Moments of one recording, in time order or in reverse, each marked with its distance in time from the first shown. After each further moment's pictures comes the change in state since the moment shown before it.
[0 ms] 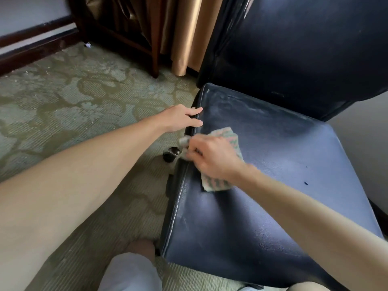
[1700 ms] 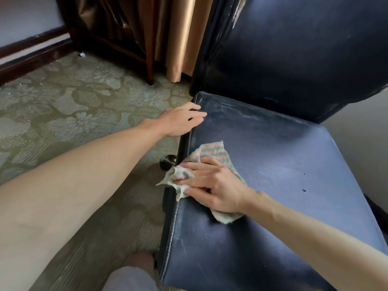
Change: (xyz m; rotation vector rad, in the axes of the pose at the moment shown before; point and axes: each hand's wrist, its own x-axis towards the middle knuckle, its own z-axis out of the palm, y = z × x) left_hand 0.030 0.011 -0.002 0.318 0.038 0.199; right_hand -0.036 0.021 0.009 0.090 -0.021 -0.304
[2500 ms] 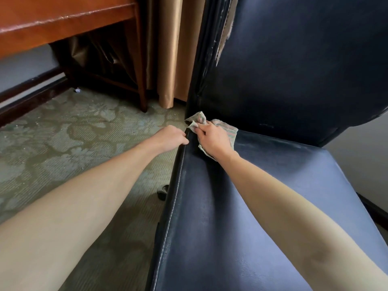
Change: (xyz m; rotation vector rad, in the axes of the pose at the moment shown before) left_hand 0.046 0.015 -0.035 -0.287 -0.020 -0.298; right_hand 0.113 0.174 -0.036 -0.131 0.218 0.769
